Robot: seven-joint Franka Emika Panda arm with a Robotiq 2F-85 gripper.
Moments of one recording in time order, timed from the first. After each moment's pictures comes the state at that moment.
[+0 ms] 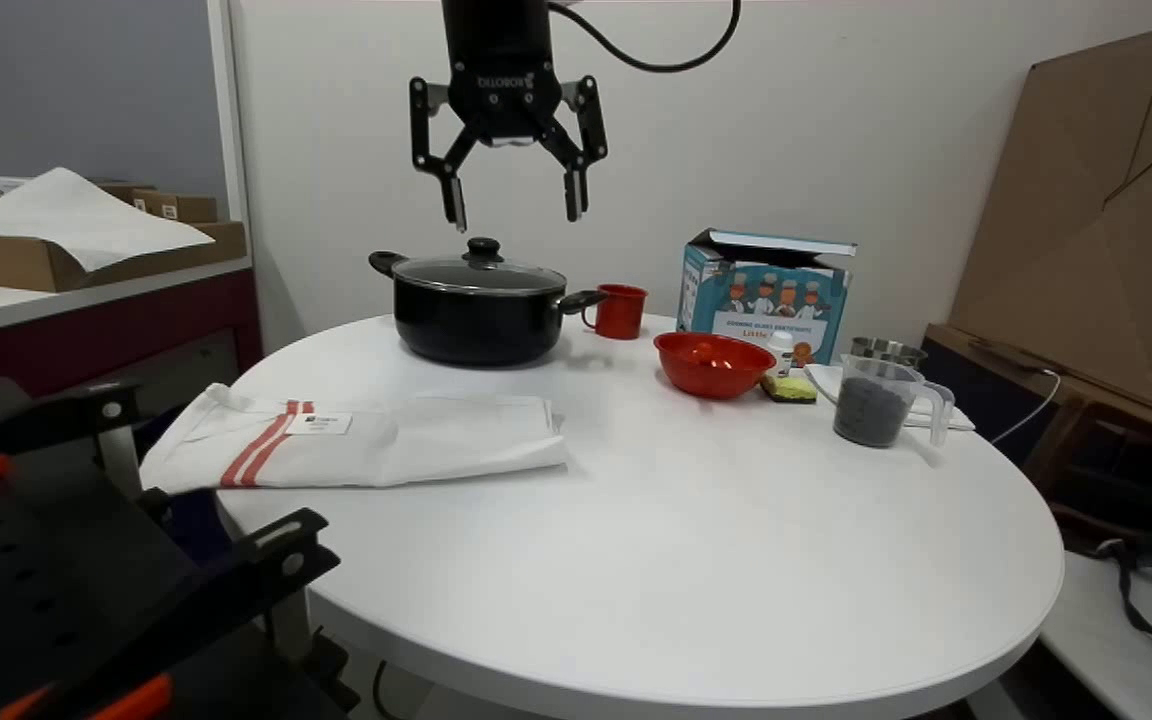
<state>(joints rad) 0.01 -0.05 -0.02 -2.61 -0.40 2.60 -0.57</state>
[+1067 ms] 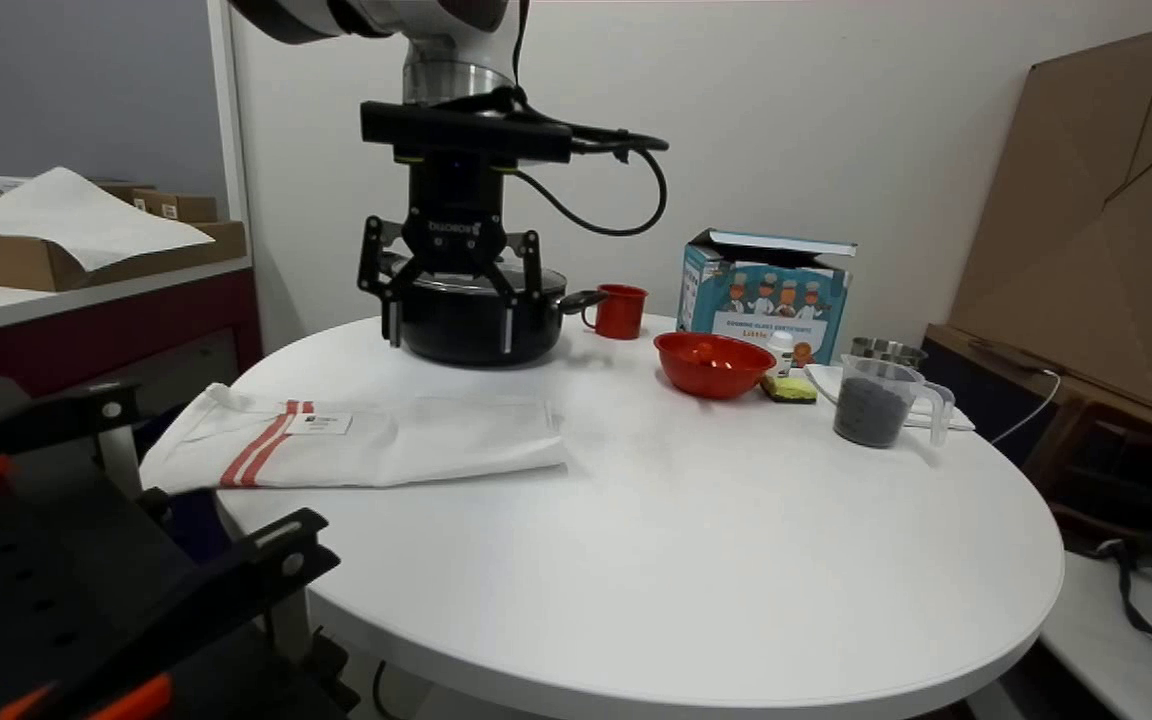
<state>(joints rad) 0.02 0.27 0.05 -2.52 -0.33 2.63 -0.43</state>
